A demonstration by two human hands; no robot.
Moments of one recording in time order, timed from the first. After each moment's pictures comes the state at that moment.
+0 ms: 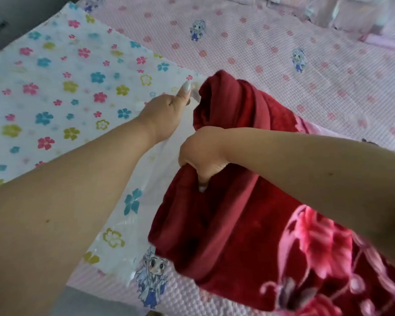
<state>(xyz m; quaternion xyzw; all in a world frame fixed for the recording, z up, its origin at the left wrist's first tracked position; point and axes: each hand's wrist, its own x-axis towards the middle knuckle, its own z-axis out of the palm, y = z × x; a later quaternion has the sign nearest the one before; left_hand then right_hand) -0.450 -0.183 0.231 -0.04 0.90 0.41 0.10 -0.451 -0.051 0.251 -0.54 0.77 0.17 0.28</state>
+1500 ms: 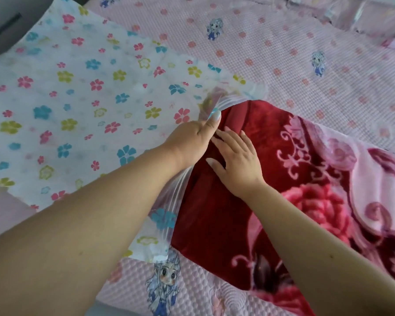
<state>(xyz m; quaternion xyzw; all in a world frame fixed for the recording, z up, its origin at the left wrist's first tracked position) -0.437 -0.177 0.199 -0.01 0.87 0.47 0.17 -0.438 -0.017 0.131 -0.26 0.95 -0.15 -0.04</state>
